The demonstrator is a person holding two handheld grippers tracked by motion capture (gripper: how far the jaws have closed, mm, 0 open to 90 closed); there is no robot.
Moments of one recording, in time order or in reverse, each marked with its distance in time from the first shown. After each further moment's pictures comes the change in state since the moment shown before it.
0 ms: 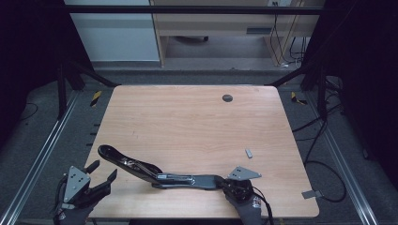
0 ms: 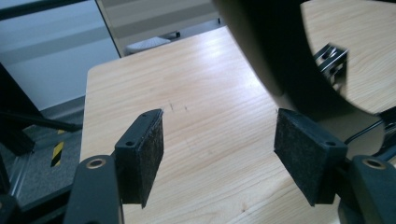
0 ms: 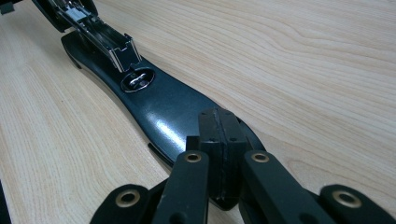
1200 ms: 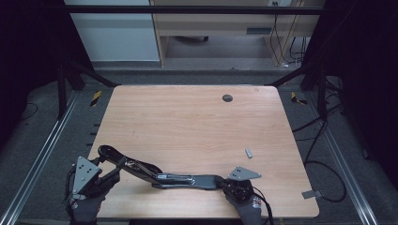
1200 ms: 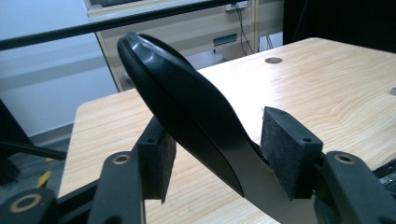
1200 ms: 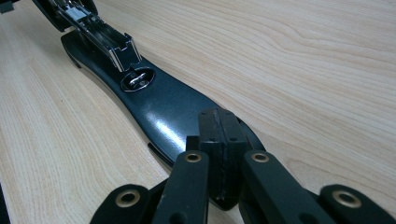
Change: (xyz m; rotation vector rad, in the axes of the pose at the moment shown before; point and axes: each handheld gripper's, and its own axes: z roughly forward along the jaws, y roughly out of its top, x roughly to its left) left arm -0.019 0.039 0.010 -0.129 -0.011 -0.013; right arm 0.000 0.000 0.000 0.000 -0.003 -0.007
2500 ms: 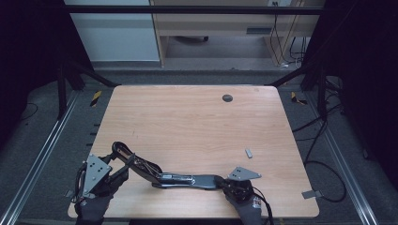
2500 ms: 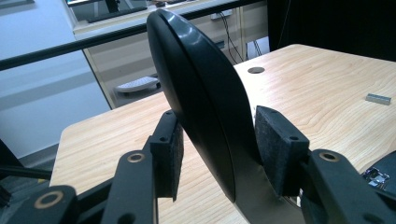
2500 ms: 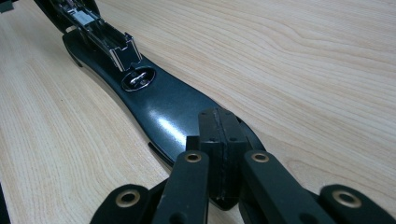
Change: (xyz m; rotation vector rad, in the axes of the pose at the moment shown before) left arm -0.022 0.020 0.006 -0.025 -0.044 0.042; right arm 0.000 0.000 0.000 -0.001 0.000 -0.002
